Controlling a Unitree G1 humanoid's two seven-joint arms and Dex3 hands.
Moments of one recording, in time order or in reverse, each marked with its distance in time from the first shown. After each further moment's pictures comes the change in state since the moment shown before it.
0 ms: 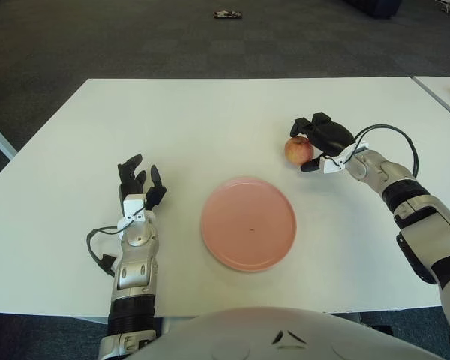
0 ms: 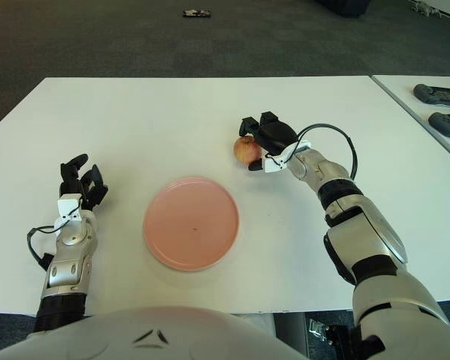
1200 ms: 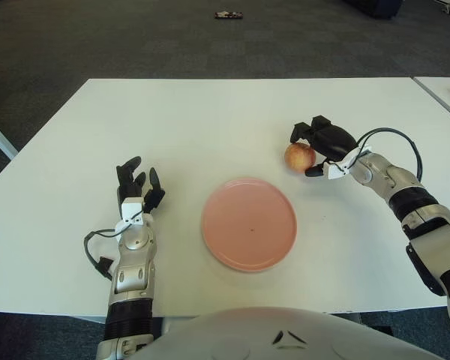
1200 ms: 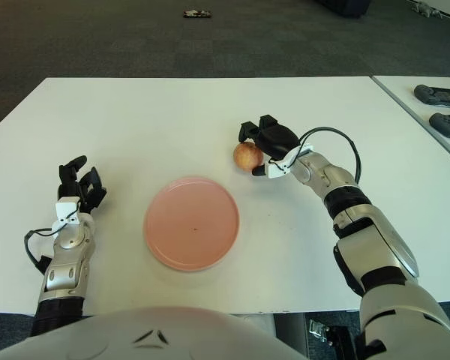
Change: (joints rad) left arm 0.016 0.011 0.000 -0.008 0.000 -0.013 -0.015; right arm 0.082 -0.031 -0.056 -0.110 0.034 -0.018 0.072
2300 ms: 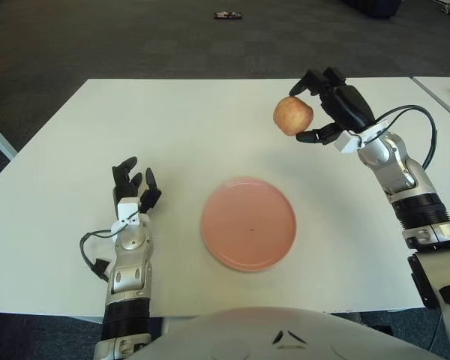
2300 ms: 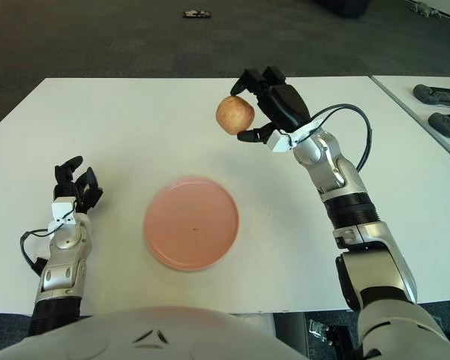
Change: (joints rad) left arm -0.007 0.008 0.015 0.008 -0.002 0.001 -0.002; right arm 0.132 0.061 -0.337 -0.615 0.282 0.162 0.169
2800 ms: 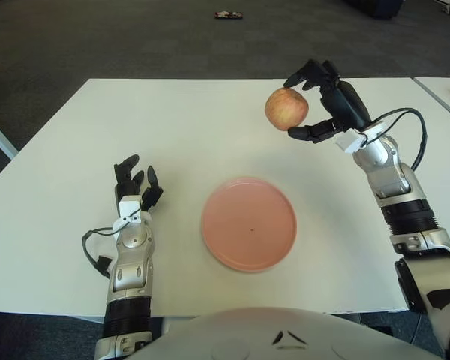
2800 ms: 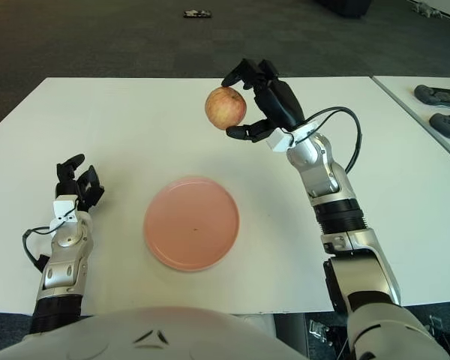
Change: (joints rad) left arm -0.008 0.000 0.000 0.000 0.002 0.003 0.000; right arm 0.055 0.078 -0.020 -0.113 0.136 -0.016 0.089
